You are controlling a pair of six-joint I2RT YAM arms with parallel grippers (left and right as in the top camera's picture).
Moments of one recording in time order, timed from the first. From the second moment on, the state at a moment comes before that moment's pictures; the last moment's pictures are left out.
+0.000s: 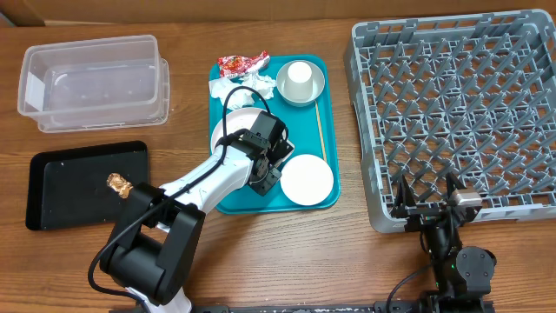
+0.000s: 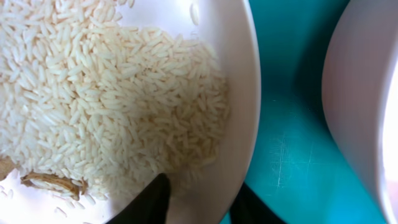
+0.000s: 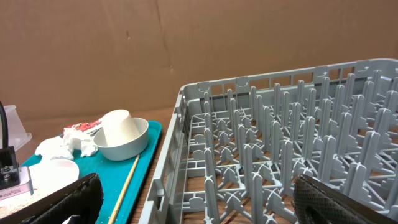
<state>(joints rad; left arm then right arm) -0.50 1.83 1.09 -0.61 -0.06 0.24 0.01 0.01 0.02 -0.03 -0.09 0.14</state>
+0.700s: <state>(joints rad) -0.51 1.83 1.12 -0.63 -0.07 0.21 0.01 0.01 0.02 -0.03 -0.09 0.14</state>
